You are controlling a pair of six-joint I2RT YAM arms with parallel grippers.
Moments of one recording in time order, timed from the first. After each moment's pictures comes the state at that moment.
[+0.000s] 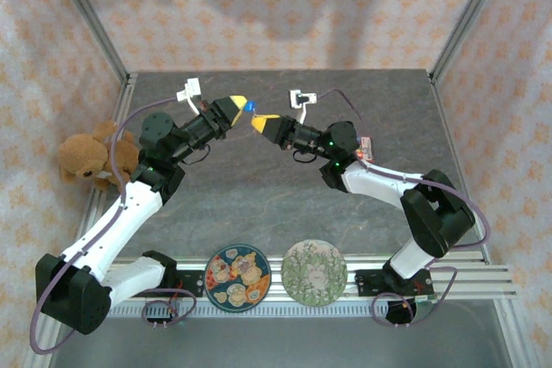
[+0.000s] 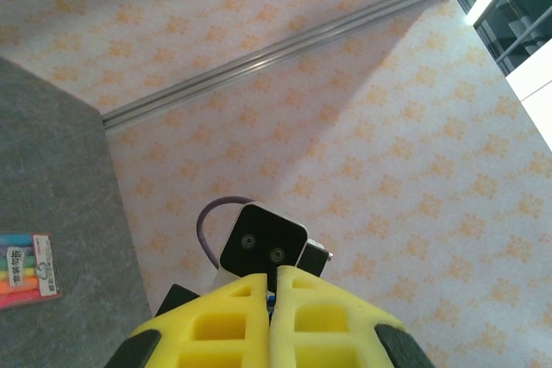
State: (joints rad) left arm -0.32 1.07 0.86 0.38 0.50 -1.29; right arm 0.66 1.59 0.90 1.15 -0.70 1.10
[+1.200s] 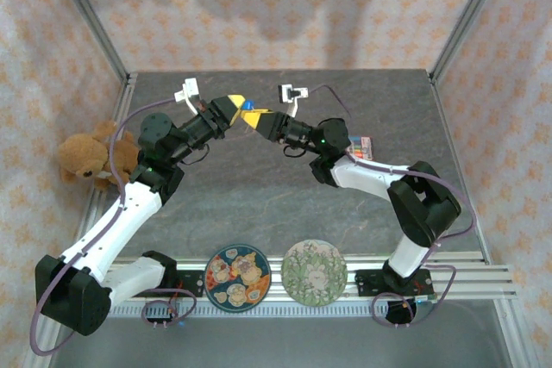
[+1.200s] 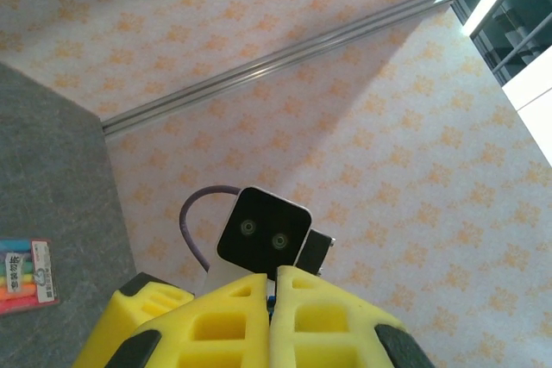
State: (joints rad) left arm -0.31 1.07 0.86 0.40 0.49 -1.30; right arm 0.70 1.69 1.01 1.24 -0.69 1.21
